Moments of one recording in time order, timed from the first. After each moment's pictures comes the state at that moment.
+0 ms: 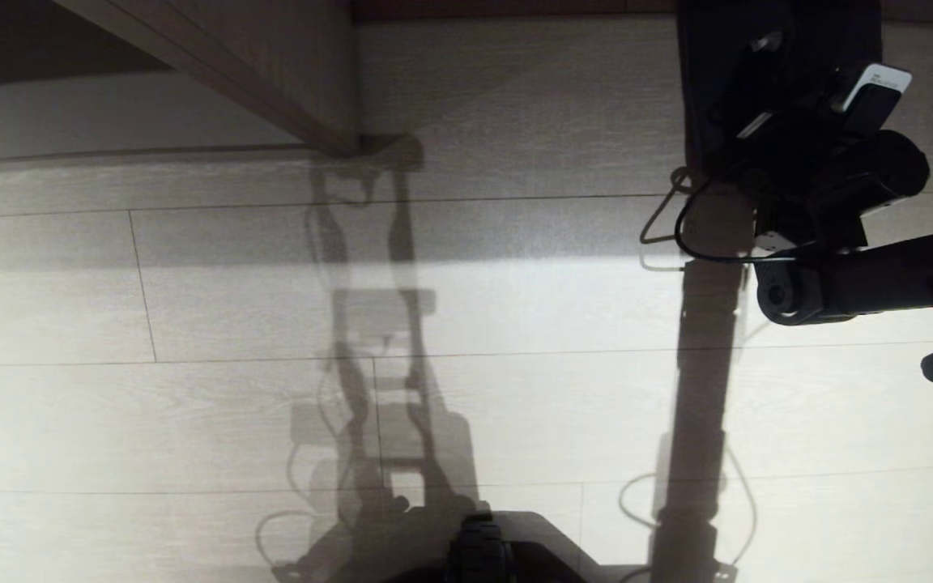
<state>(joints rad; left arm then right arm) 0.01 0.00 0.00 0.00 0.00 0.00 0.06 2.20 -1.57 -1.50 -0.31 -0.06</state>
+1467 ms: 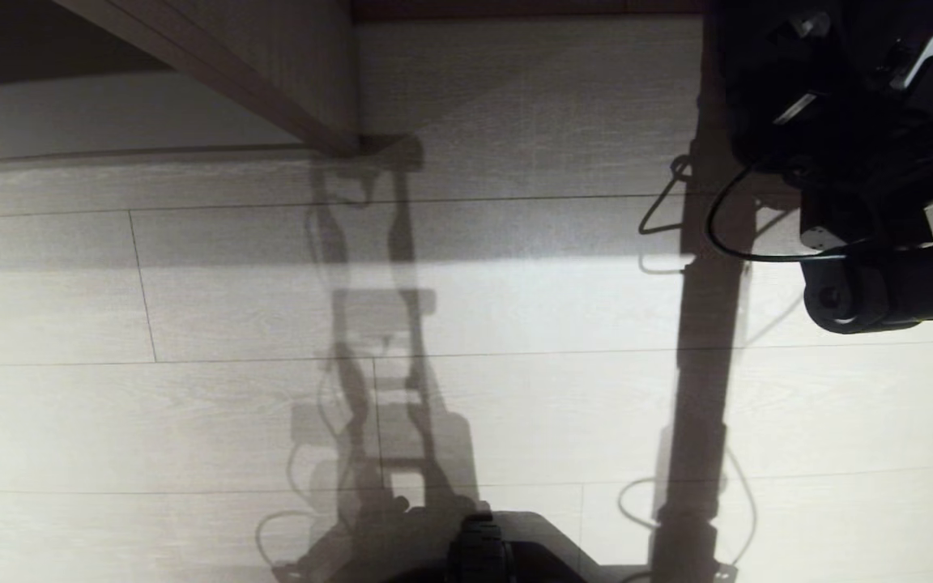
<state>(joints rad) 0.01 0.00 0.00 0.00 0.00 0.00 0.05 2.01 -1.35 -1.51 -0.31 -0.06</state>
